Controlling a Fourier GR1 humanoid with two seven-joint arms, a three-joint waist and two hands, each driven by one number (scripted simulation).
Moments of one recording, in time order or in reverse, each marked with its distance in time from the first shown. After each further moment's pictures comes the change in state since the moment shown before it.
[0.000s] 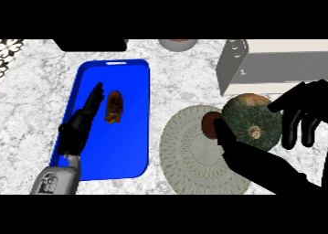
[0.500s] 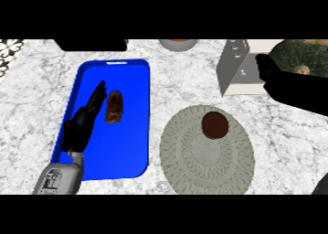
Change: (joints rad) left arm -0.028 -0.008 0.001 0.034 -0.008 0.006 -0.004; right arm -0.287 -0.085 -0.292 0.176 -0.060 0.083 -0.041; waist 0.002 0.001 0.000
